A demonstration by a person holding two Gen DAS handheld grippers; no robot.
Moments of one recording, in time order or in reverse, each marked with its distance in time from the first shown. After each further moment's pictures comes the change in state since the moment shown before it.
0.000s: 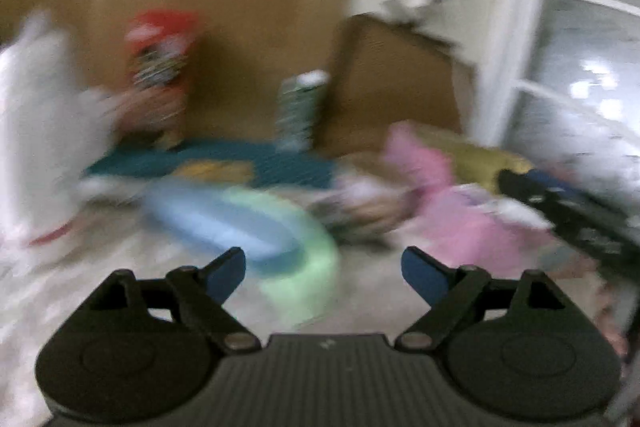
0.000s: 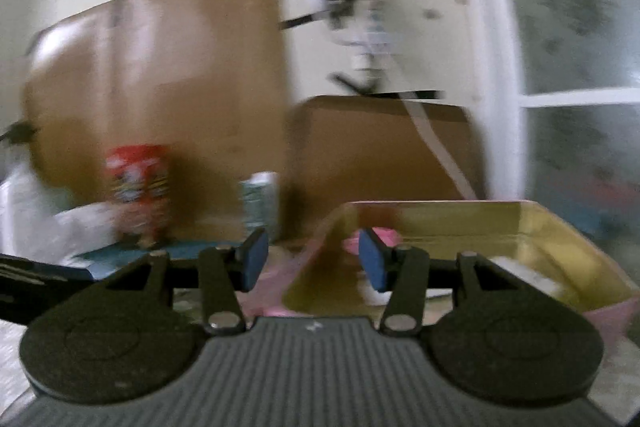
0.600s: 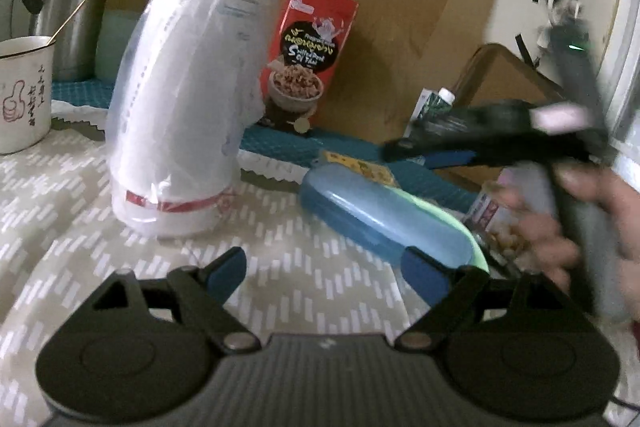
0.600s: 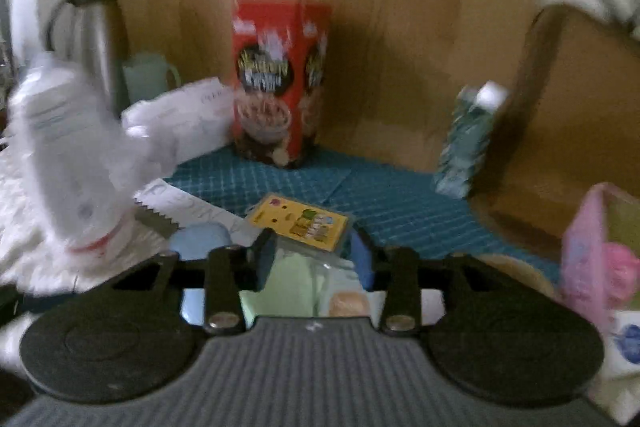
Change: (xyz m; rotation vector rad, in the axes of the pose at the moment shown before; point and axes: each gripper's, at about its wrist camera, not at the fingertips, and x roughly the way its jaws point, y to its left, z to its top) left arm -0.002 0.087 -0.008 -0.210 -0.032 0.124; right arm 0.209 0.135 0.029 -0.107 0.526 0.287
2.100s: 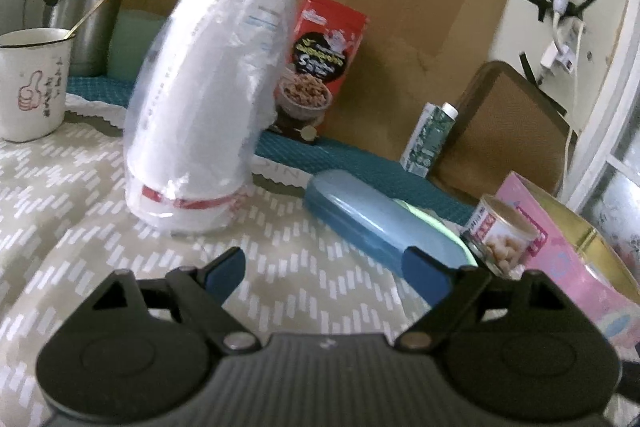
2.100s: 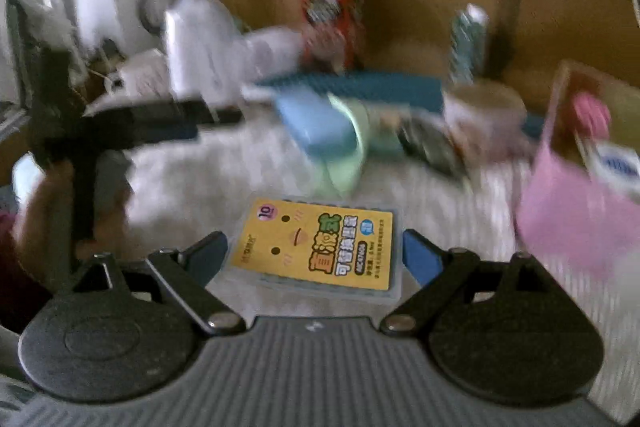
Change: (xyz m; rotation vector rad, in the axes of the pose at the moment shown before) left arm -0.012 0.005 -0.001 -0.033 -0.014 -0.003; right arm -0.145 0.001 -0.152 0.052 0.030 0.111
